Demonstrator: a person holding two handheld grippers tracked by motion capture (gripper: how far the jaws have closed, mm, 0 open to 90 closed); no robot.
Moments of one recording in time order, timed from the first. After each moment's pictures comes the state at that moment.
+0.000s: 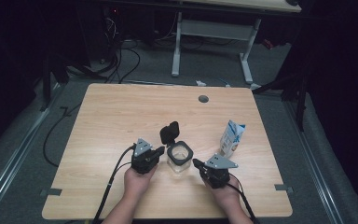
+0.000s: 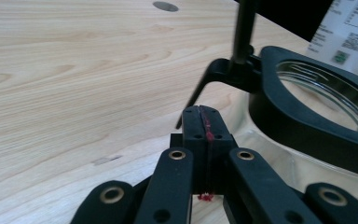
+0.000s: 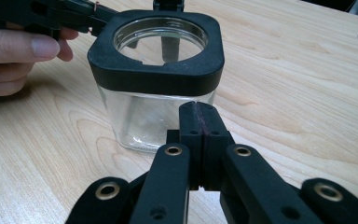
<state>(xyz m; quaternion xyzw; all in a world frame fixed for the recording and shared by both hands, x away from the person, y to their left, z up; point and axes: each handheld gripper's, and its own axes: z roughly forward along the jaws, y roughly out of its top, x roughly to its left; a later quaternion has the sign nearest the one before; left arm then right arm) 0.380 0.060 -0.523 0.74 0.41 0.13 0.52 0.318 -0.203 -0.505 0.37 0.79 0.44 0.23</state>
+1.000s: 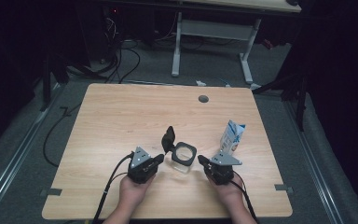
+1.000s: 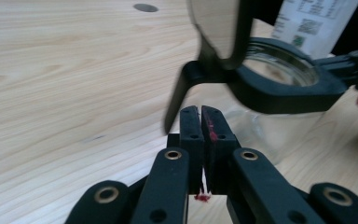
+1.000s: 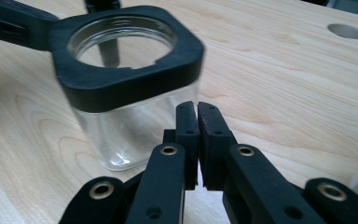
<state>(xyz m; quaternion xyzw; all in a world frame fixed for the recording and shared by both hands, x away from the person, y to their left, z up) 0.346 0.076 -0.513 0.75 0.38 0.15 0.52 0.328 -0.219 -0.508 0.40 0.77 0.43 0.25</state>
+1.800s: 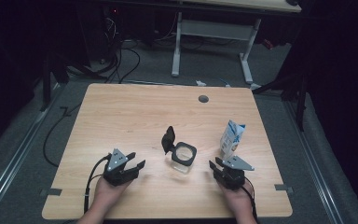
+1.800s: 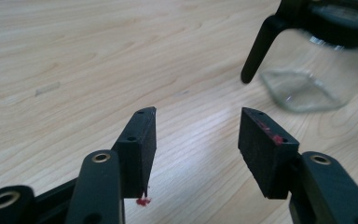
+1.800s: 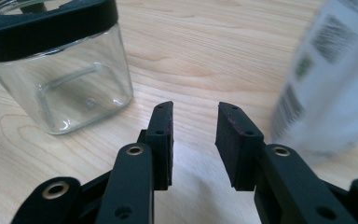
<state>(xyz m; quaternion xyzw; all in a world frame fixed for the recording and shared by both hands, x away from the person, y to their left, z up) 0.347 0.139 -0.523 0.78 0.37 0.19 0.48 0.313 -0.250 -0.519 0.48 0.74 0.40 0.27</state>
